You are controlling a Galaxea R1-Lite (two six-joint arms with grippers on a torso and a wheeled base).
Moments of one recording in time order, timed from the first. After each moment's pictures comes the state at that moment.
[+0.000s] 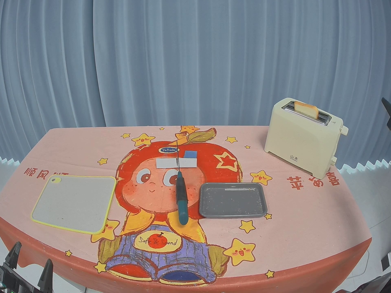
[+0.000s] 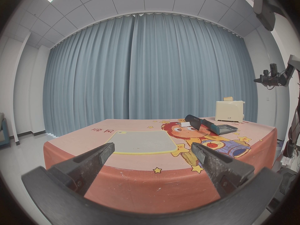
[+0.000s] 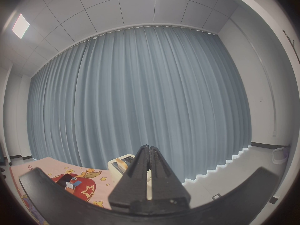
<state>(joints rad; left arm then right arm) 0.00 0.03 -0.02 0.00 -0.02 0.01 -0.25 1.25 -0.64 -0.73 0.17 0.18</state>
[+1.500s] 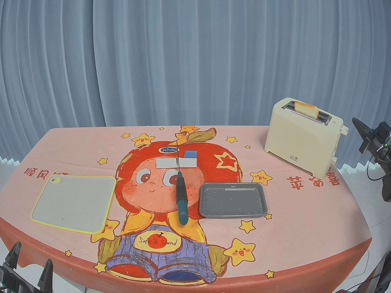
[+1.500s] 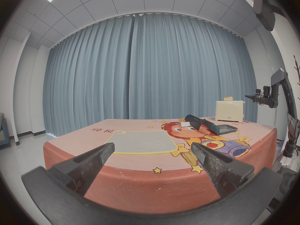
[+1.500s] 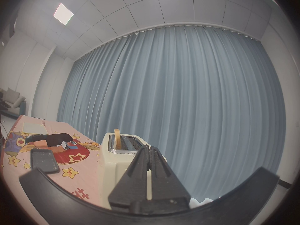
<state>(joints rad) 0.00 0.03 -0.02 0.00 -0.02 0.01 -0.39 1.93 -0.60 -1.55 0.70 0.02</state>
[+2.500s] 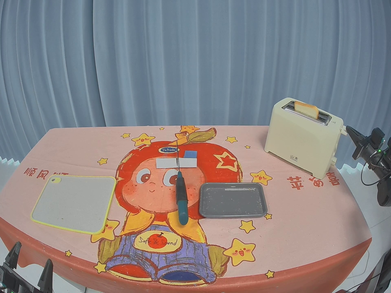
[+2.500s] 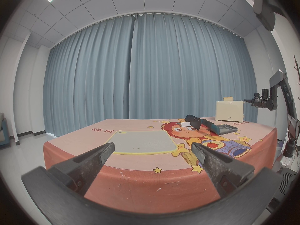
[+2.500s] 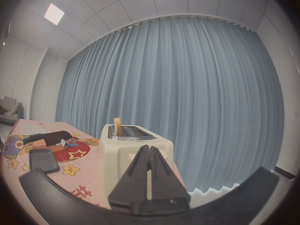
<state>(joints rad) 0.00 0.03 -0.02 0.00 -0.02 0.01 -0.35 1.97 -0.56 -1.54 0.63 0.02</state>
